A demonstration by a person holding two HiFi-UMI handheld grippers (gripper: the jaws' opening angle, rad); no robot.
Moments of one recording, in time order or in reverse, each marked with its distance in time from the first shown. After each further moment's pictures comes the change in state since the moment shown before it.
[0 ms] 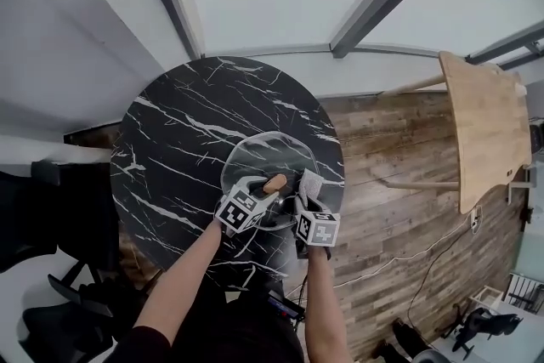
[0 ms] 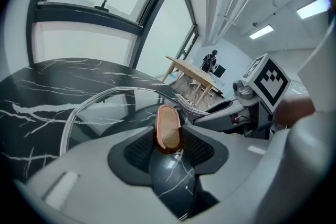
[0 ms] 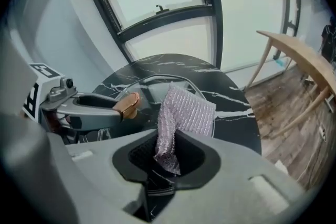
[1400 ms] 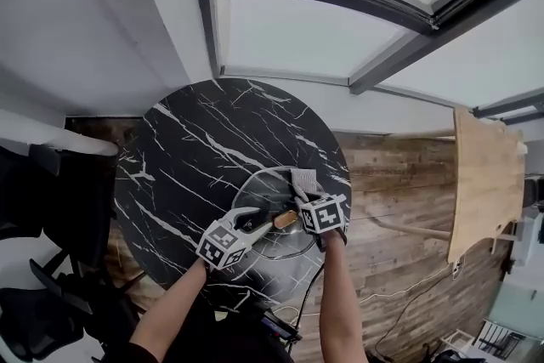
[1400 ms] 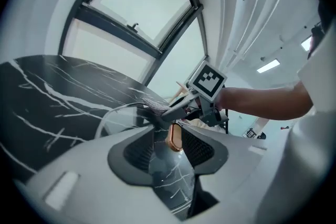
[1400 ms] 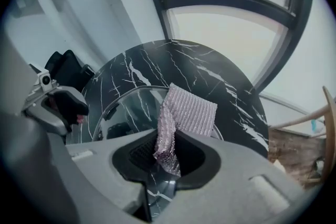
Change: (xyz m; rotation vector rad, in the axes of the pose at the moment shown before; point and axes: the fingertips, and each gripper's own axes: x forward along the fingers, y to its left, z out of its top) left arm -0.075 0.024 0.015 -0.221 -0.272 0.008; right arm 0.067 0.047 0.090 -0.525 0.290 0.155
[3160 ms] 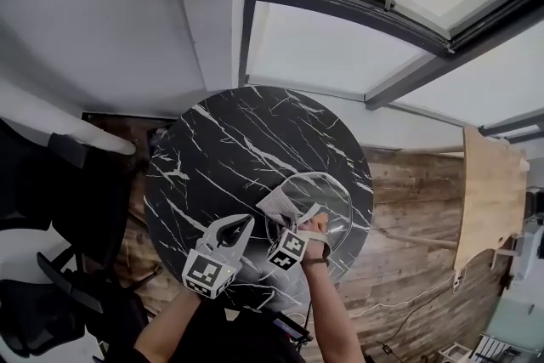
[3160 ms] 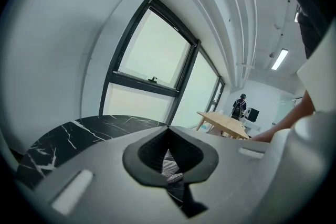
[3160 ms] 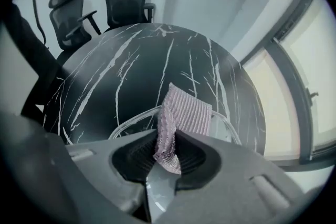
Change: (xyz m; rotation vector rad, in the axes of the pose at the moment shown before) left arm -0.183 0.019 0.072 0.145 -0.399 0.290; right arm 0.049 0.172 -0.013 -0.861 0.114 -0.173
